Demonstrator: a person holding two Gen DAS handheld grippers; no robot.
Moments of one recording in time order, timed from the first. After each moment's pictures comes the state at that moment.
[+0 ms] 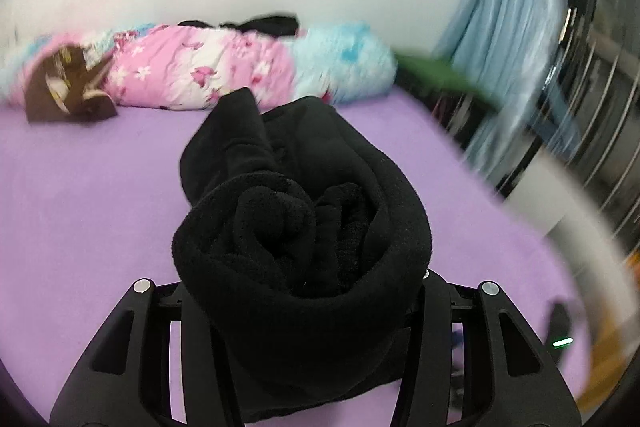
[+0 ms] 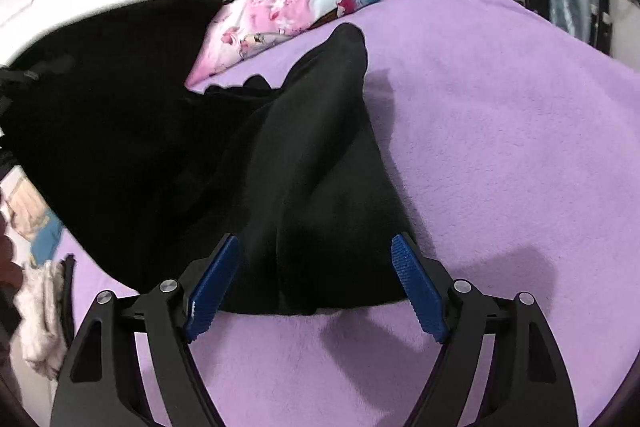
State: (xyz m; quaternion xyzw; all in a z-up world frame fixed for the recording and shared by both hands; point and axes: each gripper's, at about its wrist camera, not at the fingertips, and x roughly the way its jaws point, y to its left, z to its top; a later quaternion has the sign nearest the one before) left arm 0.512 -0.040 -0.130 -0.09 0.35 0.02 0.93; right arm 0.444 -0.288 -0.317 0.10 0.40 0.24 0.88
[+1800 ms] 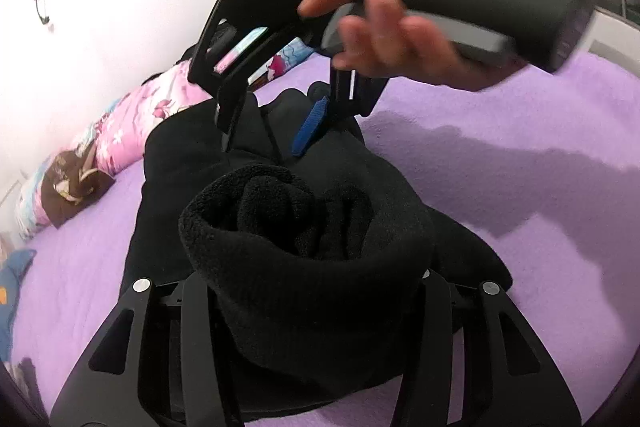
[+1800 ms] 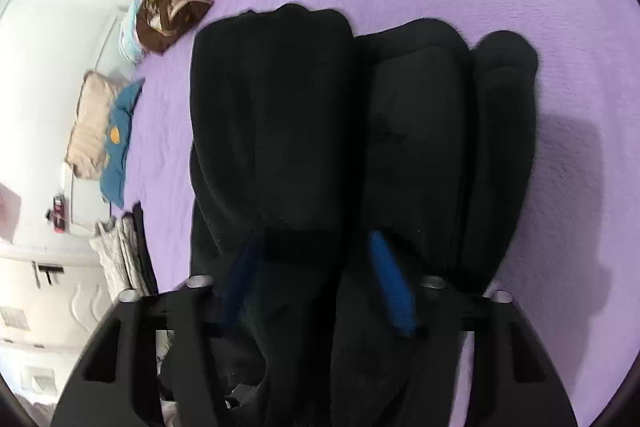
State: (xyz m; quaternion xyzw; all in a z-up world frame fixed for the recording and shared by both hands) left arm 0.507 -0.192 -0.276 0.14 0.33 0.05 0.93; right arm 0.669 -0.193 -0.310 0.07 0.63 0.40 0.66
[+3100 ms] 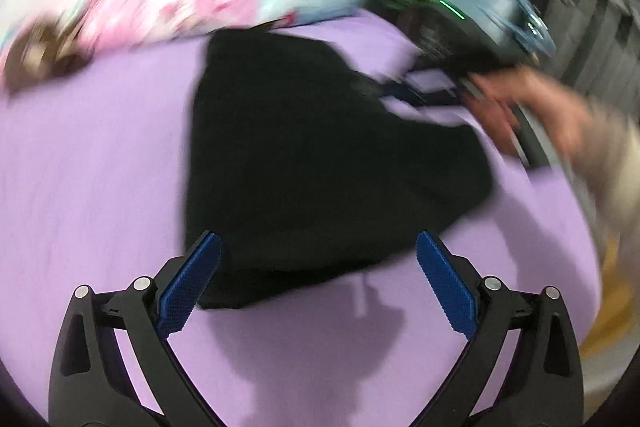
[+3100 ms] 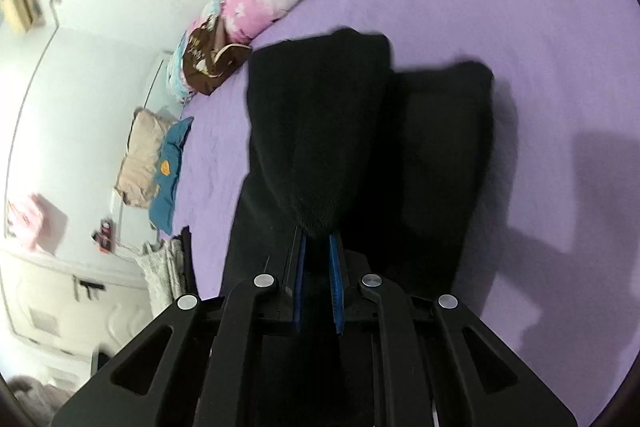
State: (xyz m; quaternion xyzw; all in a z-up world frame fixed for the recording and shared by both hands) left arm 0.443 -0.048 -0.212 -0.12 0.42 -0.01 0.90; right arm 0.663 -0.263 -0.316 0.18 0.58 0.43 0.67
